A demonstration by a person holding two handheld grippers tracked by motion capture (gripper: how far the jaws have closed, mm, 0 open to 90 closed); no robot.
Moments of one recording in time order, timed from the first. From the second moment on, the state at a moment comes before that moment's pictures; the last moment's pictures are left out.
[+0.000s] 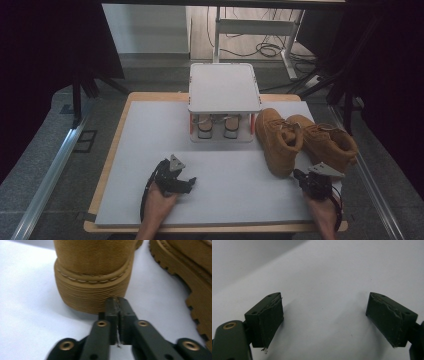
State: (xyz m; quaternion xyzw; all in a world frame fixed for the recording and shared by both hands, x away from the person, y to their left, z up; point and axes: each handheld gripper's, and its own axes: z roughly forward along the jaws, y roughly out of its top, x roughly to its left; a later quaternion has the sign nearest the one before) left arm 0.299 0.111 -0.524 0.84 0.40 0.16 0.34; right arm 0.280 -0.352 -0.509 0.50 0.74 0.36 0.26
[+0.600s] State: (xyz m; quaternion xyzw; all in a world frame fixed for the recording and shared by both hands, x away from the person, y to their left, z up) left arm 0.298 0.110 -0.524 0.84 0.39 0.17 0.34; right arm 0.266 -0.343 -0.491 0.49 0.71 0.42 0.28
